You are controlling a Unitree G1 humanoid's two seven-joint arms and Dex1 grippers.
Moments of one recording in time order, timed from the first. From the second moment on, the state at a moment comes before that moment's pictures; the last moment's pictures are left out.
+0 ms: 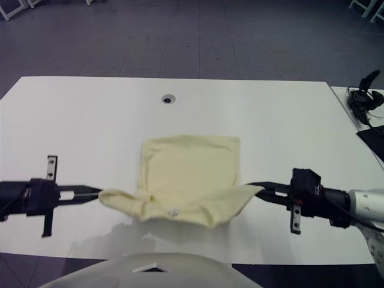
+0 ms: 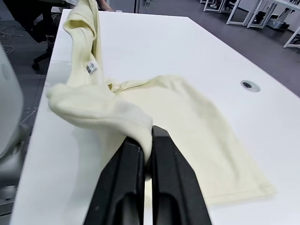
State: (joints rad) left arm 0.23 1.10 0.30 -0.56 -0.55 0.13 -1.17; right arm 0.35 -1.03 -0.32 -0.42 0.75 0.15 1.14
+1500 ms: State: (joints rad) left arm -0.57 0.56 -0.07 0.53 -0.07 -0.02 -0.76; right arm -0.61 -0.60 0.04 0.72 0.06 -0.22 0.83
